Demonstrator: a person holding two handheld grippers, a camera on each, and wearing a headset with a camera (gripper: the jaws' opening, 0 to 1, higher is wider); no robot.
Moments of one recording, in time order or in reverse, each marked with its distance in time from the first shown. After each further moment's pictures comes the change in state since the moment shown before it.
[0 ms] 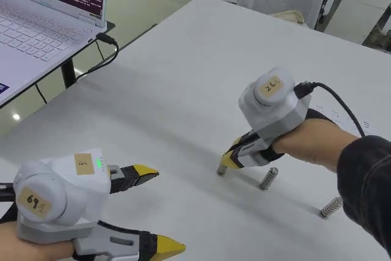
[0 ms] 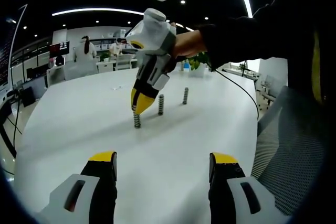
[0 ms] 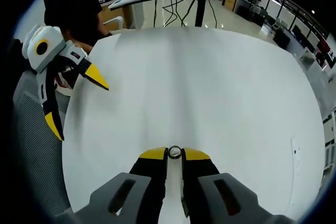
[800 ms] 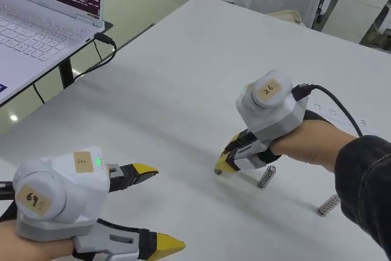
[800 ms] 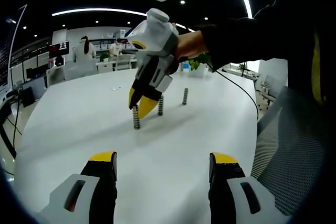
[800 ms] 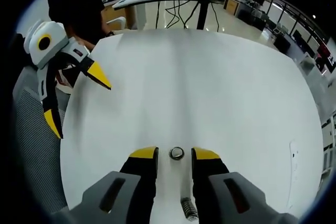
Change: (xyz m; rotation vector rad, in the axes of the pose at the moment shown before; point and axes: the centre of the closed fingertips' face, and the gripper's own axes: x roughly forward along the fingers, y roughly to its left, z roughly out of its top) left arm 0.001 0.000 0.001 0.000 -0.001 -0.003; right arm -0.001 0.002 0.001 -0.030 -0.018 -0.010
